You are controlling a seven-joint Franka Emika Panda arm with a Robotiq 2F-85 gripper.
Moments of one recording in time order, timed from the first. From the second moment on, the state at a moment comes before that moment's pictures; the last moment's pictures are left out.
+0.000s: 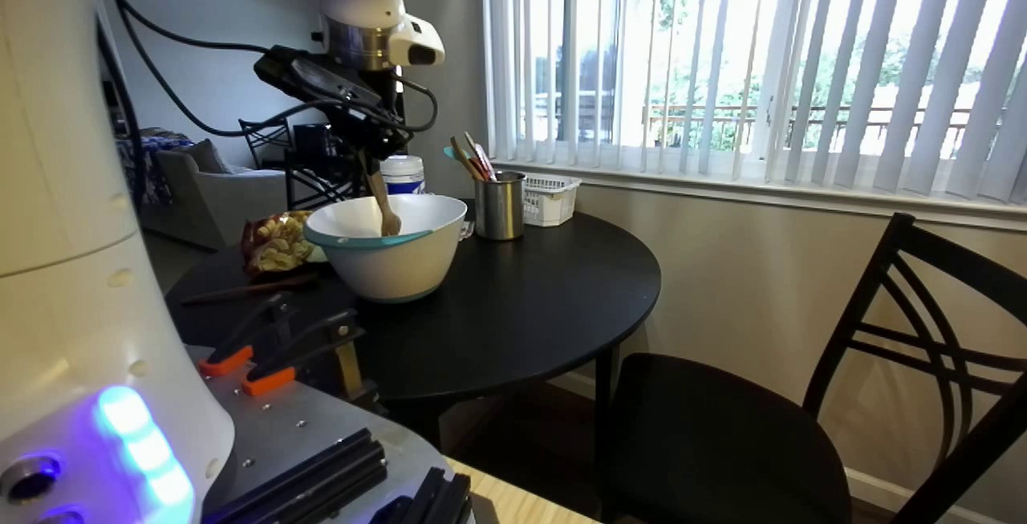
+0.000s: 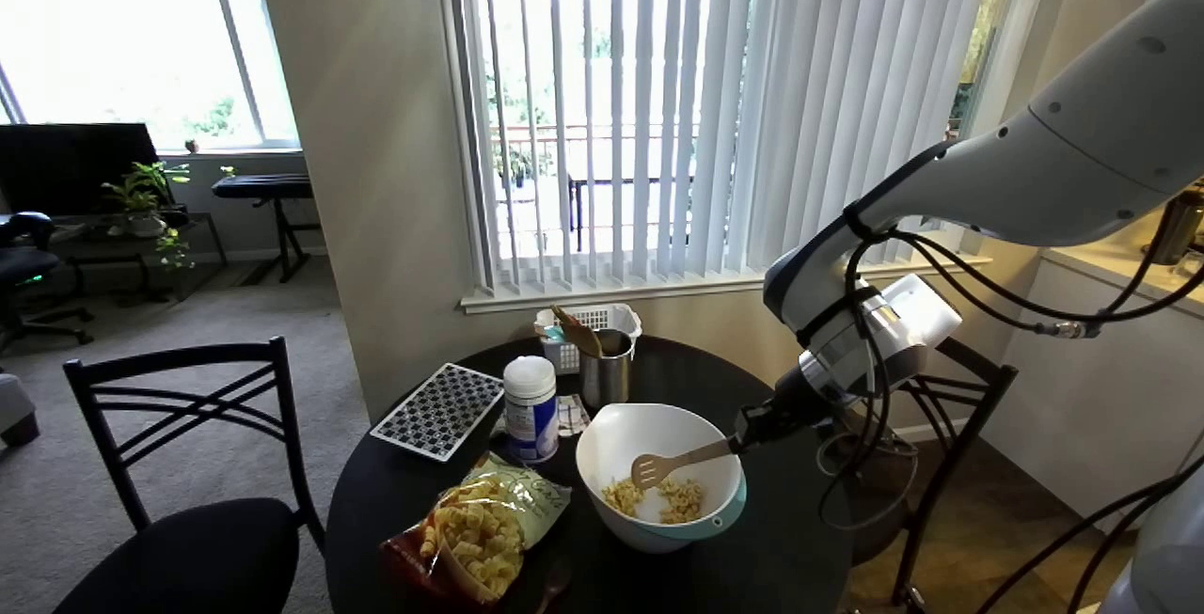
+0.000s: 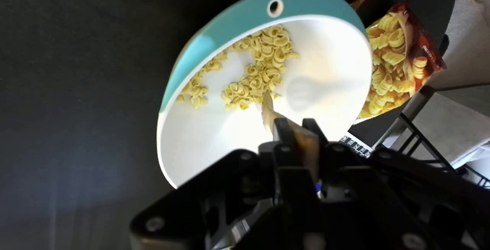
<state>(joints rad) 0.25 -0.14 0.20 -2.77 1.67 2.86 -1.25</state>
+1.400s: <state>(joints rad) 0.66 0.11 -0.20 -2.77 0.78 3.29 -1.03</state>
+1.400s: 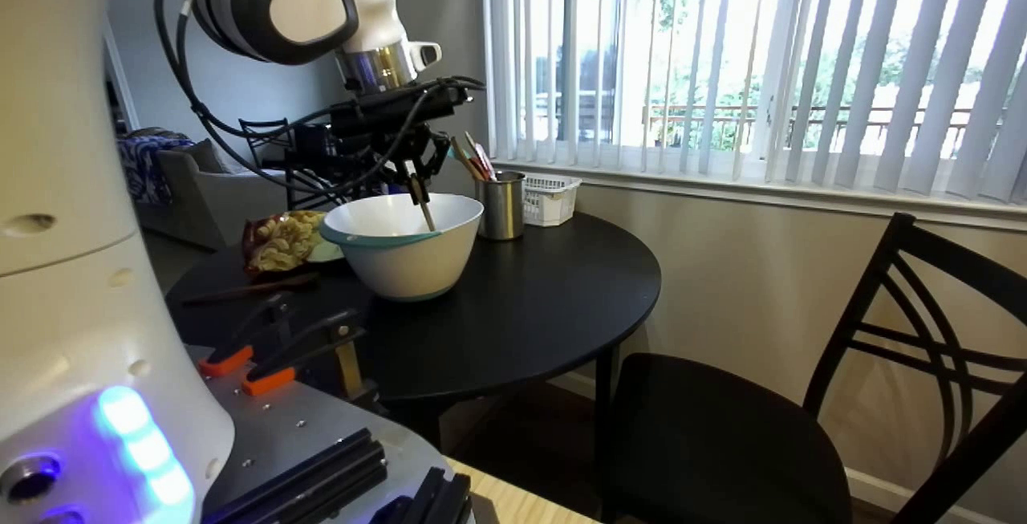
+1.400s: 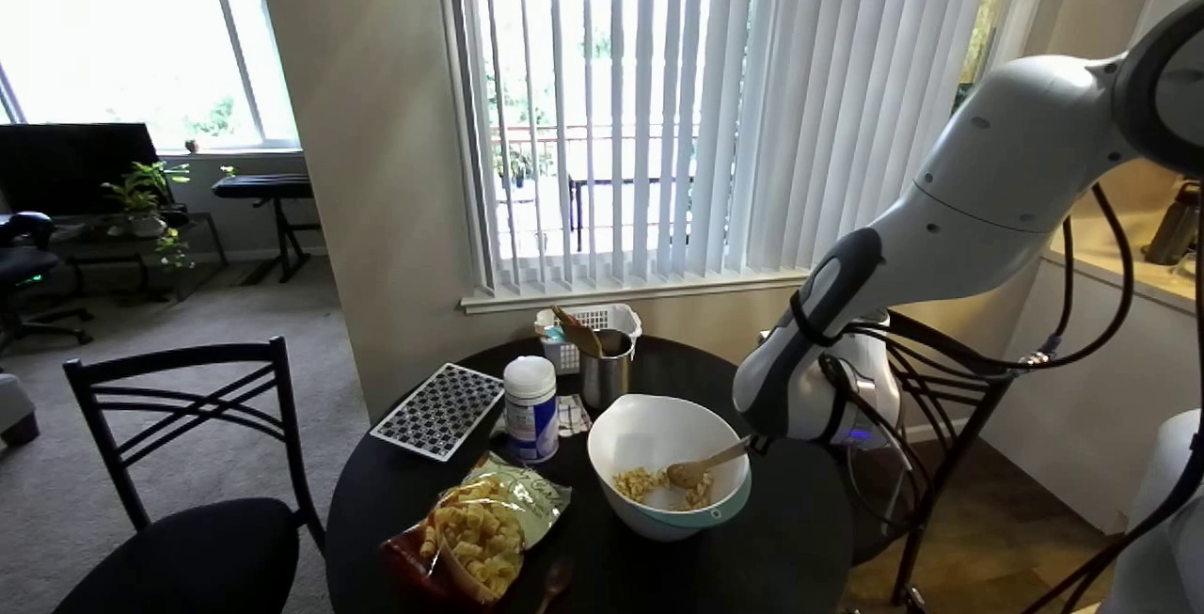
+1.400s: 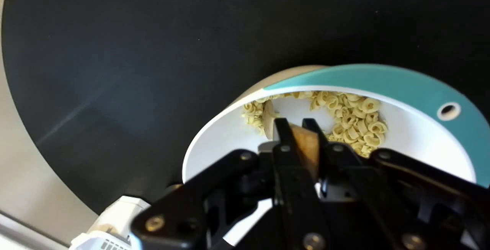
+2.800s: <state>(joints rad) 1.76 0.32 -1.23 -2.66 0.69 3.13 -1.56</state>
